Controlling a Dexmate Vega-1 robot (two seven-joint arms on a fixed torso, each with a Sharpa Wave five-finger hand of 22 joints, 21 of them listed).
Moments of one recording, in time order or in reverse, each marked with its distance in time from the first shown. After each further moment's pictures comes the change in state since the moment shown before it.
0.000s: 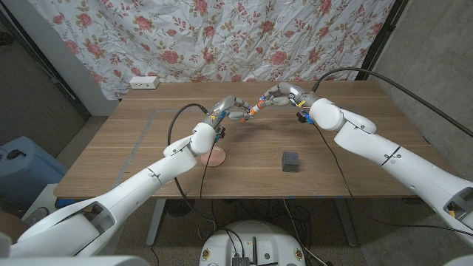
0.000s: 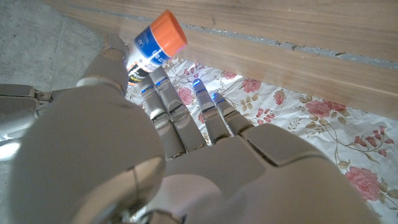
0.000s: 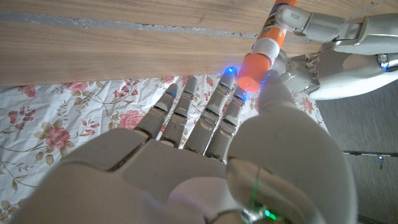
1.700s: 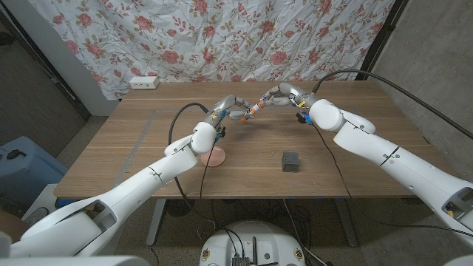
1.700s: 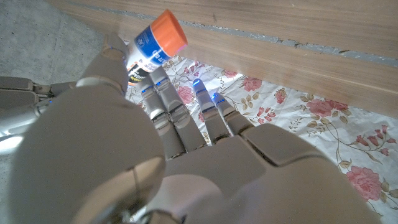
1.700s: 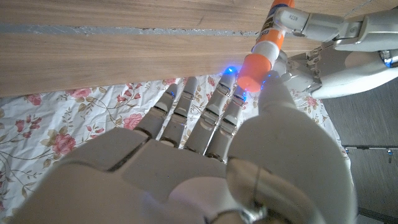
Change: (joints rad) left arm -0.010 -0.009 0.004 0.017 0.000 -0.008 0.008; left_hand 0.000 0.000 0.001 0.001 0.000 0.000 0.000 0.004 0.000 0.000 0.000 -0.003 0.006 0.000 0.000 0.000 0.000 0.000 0.000 0.000 0.000; right arm 0.000 0.008 -0.001 0.015 0.033 -0.005 -0.020; right_hand -0.004 0.004 -0.008 0.000 0.000 0.006 0.001 -0.008 0.000 0.000 0.000 0.000 -0.003 0.000 0.000 0.000 0.000 0.000 0.000 0.000 0.000
